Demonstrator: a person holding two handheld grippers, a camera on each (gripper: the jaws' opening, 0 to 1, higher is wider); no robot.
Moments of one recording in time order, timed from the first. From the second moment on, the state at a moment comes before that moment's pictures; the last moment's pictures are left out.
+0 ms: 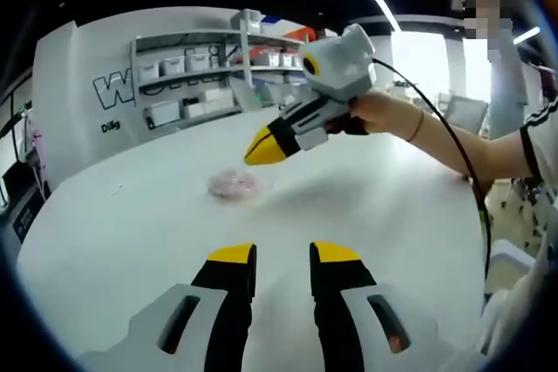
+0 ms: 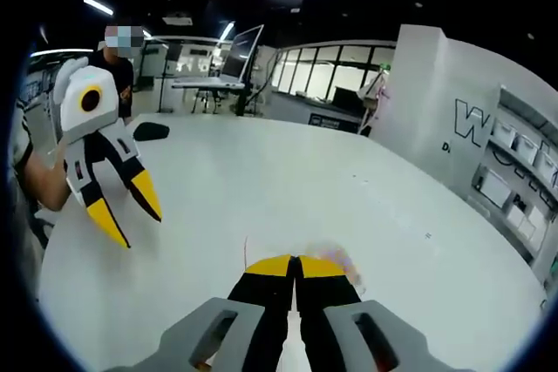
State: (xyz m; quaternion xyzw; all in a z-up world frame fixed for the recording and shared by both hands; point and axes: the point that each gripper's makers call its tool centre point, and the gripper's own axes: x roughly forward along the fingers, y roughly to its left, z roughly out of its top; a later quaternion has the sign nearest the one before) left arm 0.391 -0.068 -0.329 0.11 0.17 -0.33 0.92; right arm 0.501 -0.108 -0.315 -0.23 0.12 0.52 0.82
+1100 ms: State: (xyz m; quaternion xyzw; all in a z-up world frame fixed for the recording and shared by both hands) left arm 0.383 -0.062 -0.323 0.08 0.15 -0.33 0.93; right arm 0.479 -0.117 -0.313 -0.21 0.11 0.51 0.83
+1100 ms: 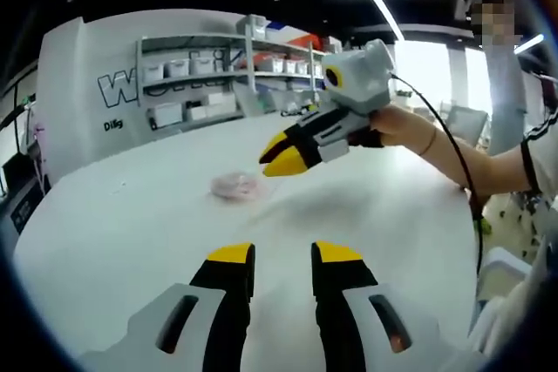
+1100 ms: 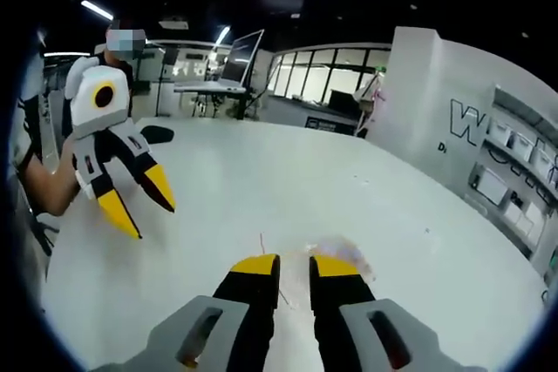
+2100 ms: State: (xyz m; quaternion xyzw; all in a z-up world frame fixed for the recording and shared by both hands) left arm 0.379 -0.060 -0.324 0.05 0.14 -0.33 0.93; right arm 0.441 -0.147 -0.316 -0.17 0.11 0.47 0.86
